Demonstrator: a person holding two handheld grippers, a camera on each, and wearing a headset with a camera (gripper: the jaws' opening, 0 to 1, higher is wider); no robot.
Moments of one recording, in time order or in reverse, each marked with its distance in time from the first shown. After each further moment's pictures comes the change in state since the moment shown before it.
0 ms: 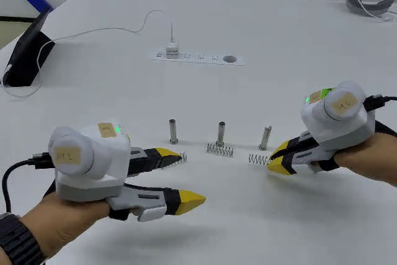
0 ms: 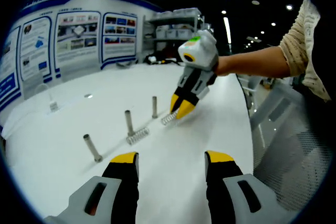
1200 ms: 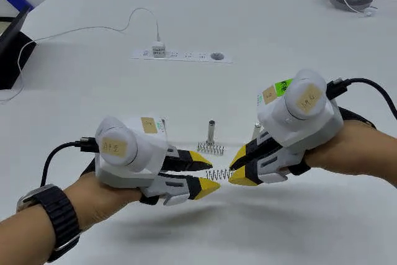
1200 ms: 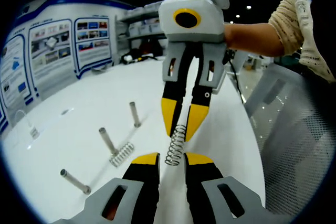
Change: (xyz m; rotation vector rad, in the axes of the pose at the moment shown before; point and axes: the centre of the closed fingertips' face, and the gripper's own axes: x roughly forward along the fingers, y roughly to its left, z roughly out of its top) left arm 0.039 -0.016 0.004 0.180 0.055 -0.139; right arm -0.001 0.073 0.051 -0.203 0.010 0.174
